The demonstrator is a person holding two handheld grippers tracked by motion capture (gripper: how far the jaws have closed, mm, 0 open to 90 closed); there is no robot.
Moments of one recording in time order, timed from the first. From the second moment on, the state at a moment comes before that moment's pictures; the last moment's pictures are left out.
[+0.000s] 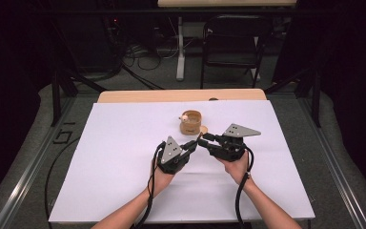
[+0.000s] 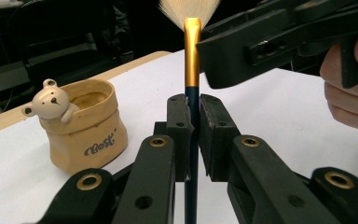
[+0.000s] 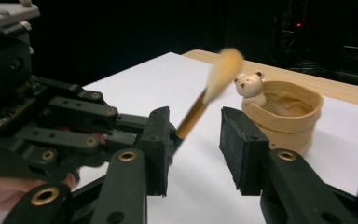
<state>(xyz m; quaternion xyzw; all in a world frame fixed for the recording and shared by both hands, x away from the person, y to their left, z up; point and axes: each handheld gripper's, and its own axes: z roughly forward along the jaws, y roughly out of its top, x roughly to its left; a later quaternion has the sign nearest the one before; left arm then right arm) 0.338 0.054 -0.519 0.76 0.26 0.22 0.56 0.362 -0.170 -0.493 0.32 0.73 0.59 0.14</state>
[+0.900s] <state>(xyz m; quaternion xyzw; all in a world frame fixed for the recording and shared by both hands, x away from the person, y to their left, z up) 0.336 0.051 -0.521 0.76 0.25 0.22 0.56 0.356 -0.164 -0.490 0.30 0.72 0.61 0.14</state>
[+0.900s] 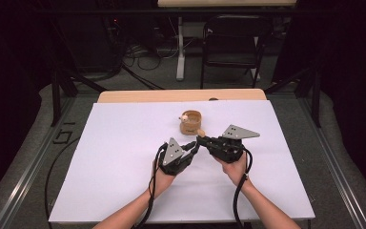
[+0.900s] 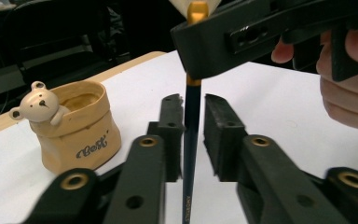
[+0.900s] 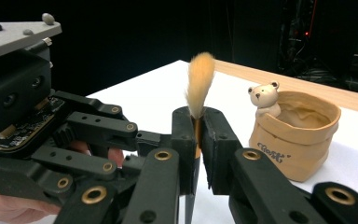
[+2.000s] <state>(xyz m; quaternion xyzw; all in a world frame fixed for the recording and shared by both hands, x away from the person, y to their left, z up) 0.332 0.157 -0.522 0.77 0.30 0.22 0.52 0.359 -0.171 -0.481 0.29 0.76 0.56 0.18</state>
